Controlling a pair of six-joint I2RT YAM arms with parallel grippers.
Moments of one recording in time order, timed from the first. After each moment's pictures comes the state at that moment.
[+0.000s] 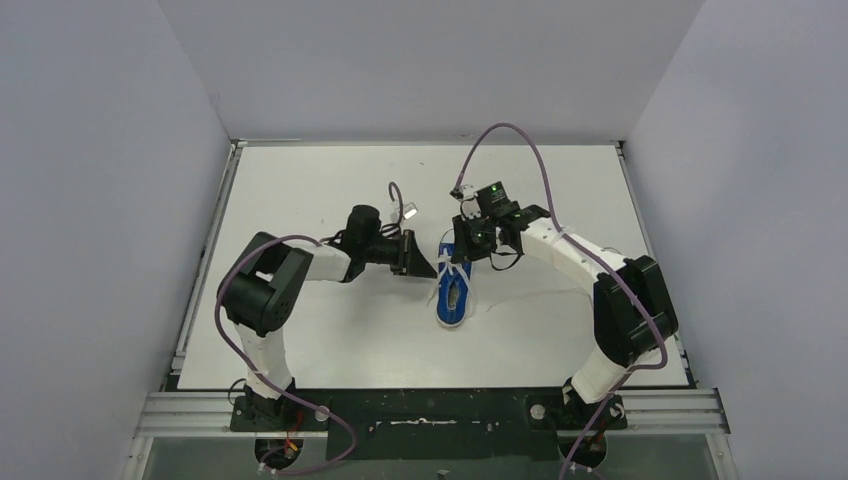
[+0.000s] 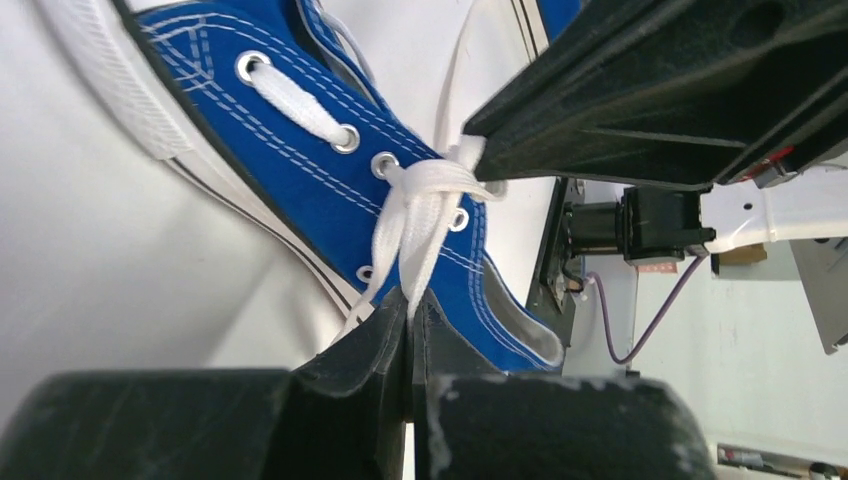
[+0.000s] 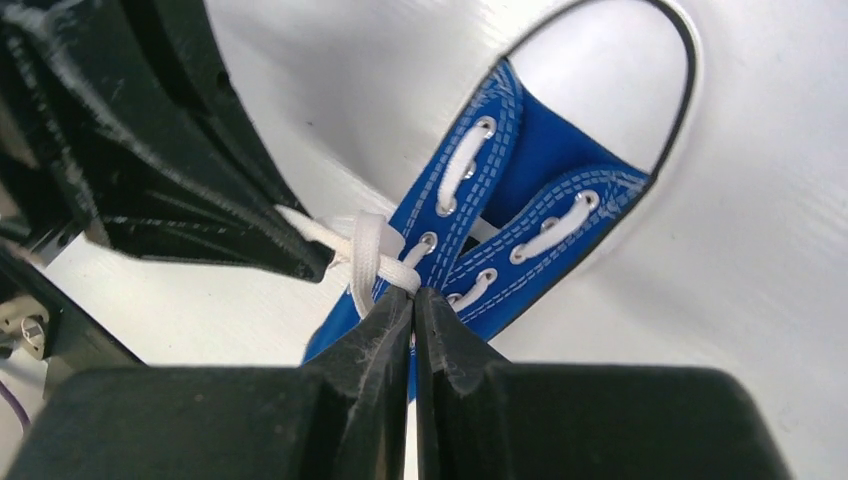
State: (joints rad) left arm -0.47 1.90 0.88 0.49 0.92 -0.65; right arm 0.51 1.67 1.19 -0.49 -0.35 0.15
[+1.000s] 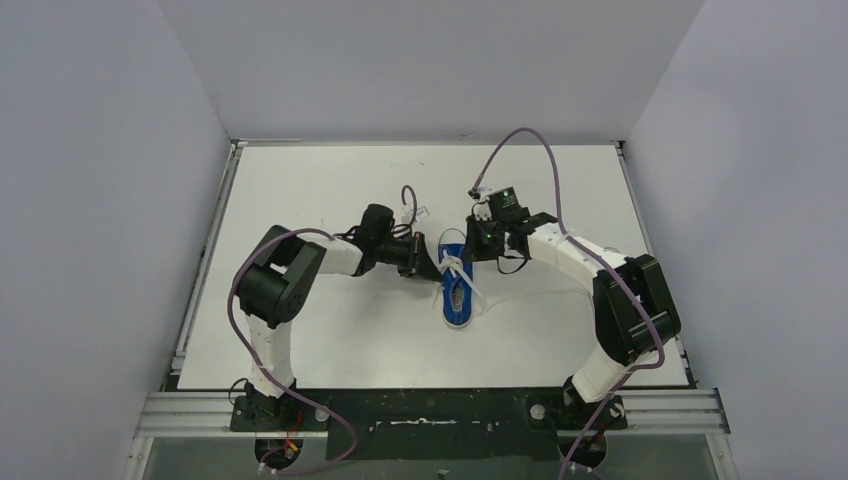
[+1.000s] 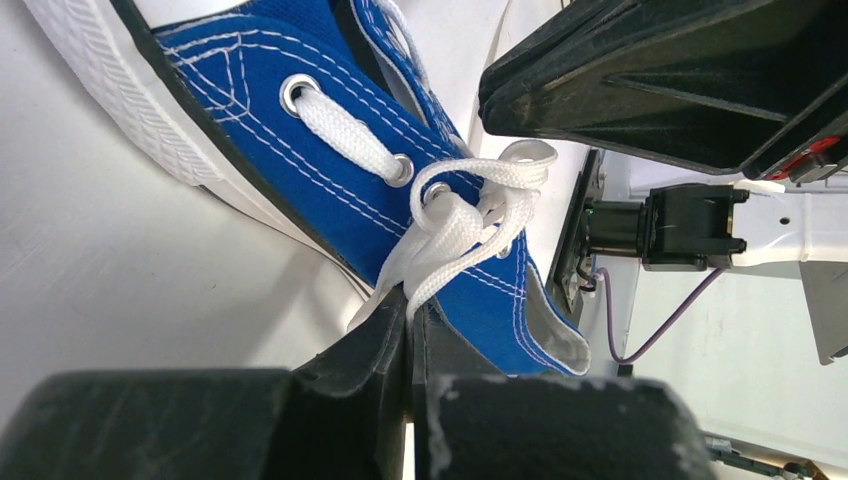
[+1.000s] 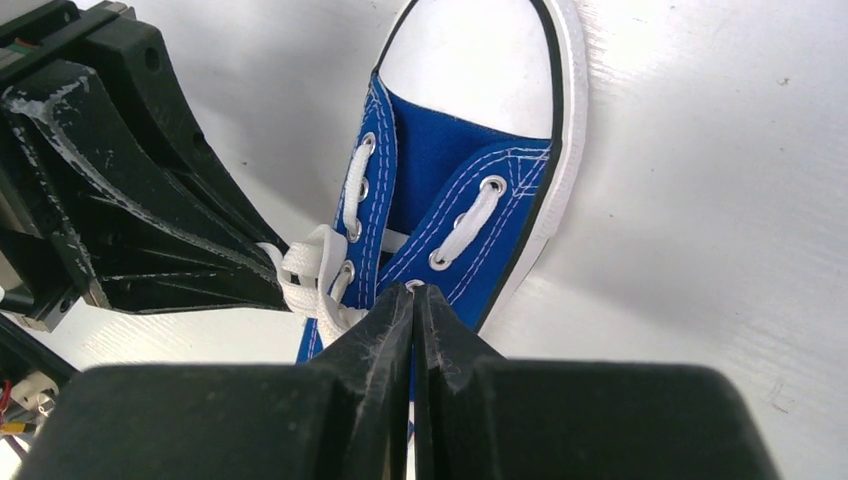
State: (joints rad) left arm -0.53 1.99 1.00 0.33 0.89 -0.63; right arm 0.45 1.65 1.08 -0.37 -0.28 0.30
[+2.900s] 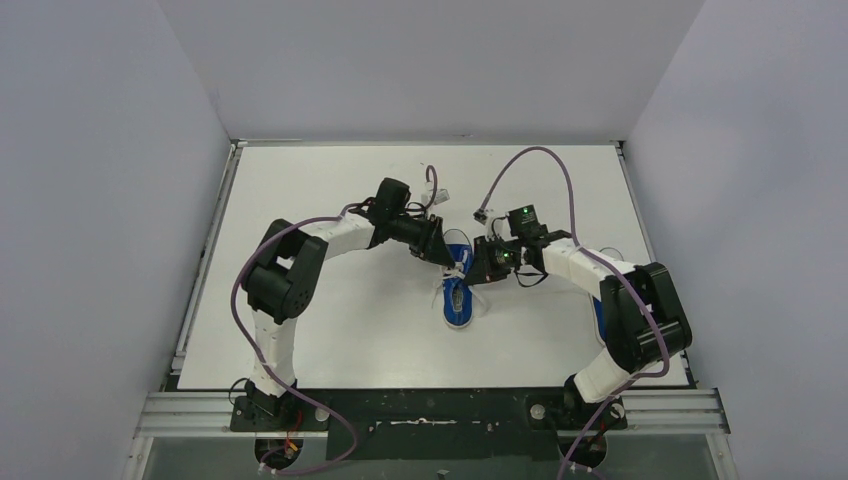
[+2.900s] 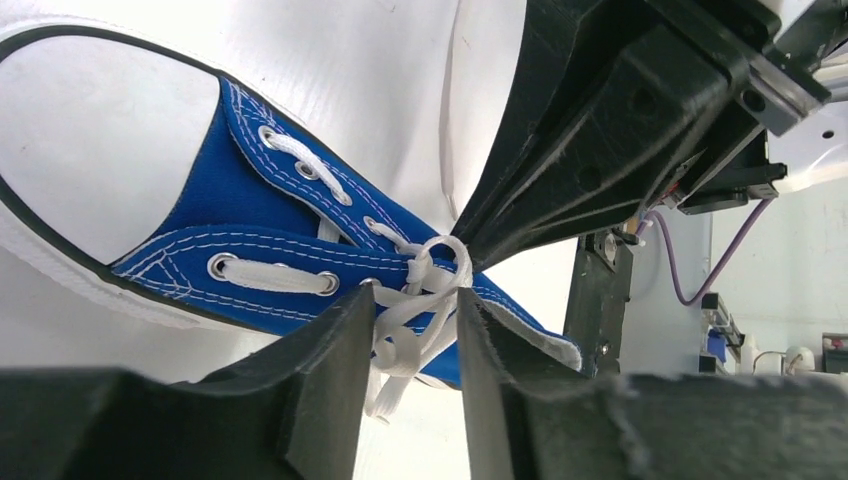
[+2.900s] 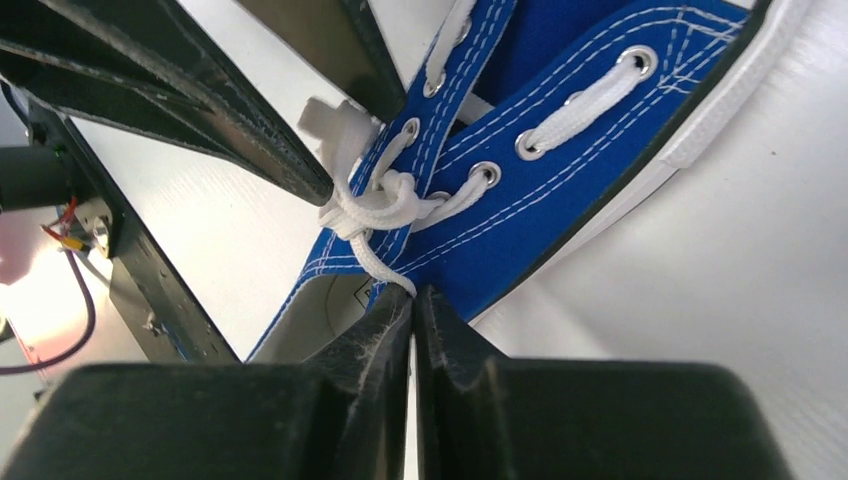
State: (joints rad) left arm -0.55 2.04 1.31 -0.03 0.96 -0.27; right arm 0.35 1.60 0.88 -0.31 -0.67 0.10
